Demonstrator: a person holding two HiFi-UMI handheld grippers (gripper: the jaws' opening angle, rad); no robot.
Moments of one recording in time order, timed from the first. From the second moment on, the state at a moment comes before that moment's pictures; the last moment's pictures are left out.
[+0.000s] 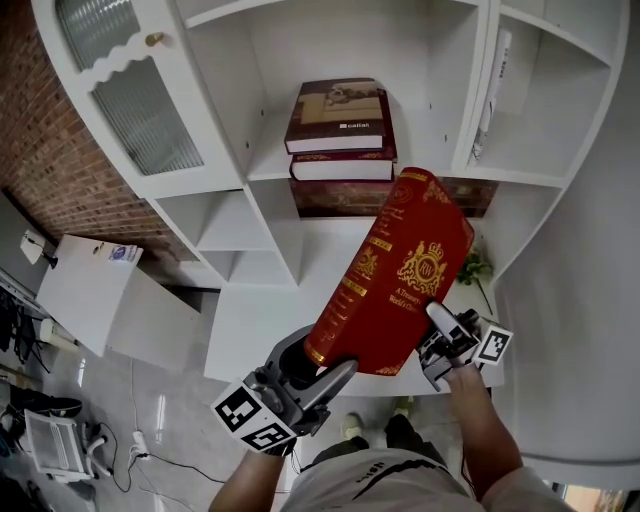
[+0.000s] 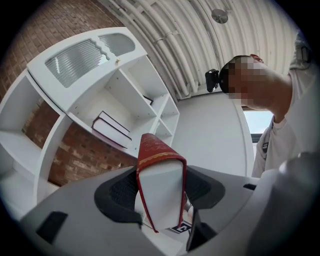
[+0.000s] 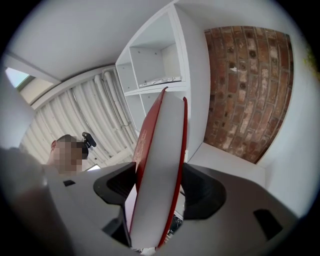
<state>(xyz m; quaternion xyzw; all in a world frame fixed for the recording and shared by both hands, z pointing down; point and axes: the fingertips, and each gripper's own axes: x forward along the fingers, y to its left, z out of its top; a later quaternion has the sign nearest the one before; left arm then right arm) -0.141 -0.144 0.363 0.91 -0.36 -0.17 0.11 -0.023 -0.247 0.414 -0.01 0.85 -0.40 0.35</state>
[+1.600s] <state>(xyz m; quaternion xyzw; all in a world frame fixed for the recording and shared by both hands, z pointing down) -0.154 -0.168 0.483 0.91 -0.34 -0.06 0.22 -0.020 -0.248 0.485 -0.14 0.90 -0.34 0.22</state>
